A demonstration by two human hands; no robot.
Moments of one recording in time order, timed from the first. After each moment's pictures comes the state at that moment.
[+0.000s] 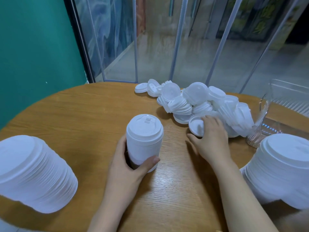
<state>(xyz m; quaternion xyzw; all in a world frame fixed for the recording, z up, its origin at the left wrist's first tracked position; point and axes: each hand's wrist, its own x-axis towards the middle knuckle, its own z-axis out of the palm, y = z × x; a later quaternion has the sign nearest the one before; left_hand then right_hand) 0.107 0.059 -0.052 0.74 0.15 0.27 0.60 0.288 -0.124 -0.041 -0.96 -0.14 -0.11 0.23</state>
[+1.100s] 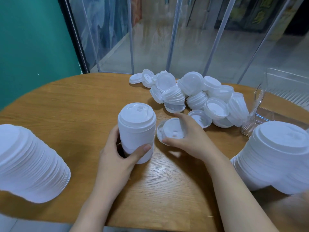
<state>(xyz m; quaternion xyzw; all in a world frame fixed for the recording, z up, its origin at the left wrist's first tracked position) 0.106 0.060 -0.045 0.76 0.15 0.26 0.57 0.263 -0.116 -0.034 -0.89 -0.24 0.10 0.38</state>
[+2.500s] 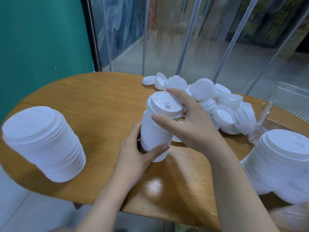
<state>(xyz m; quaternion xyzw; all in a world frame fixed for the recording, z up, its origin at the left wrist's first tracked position) 0.103 0.049 -0.044 0.75 0.12 0.25 0.60 0.204 -0.080 0.051 -0.80 -0.35 0.06 0.47</state>
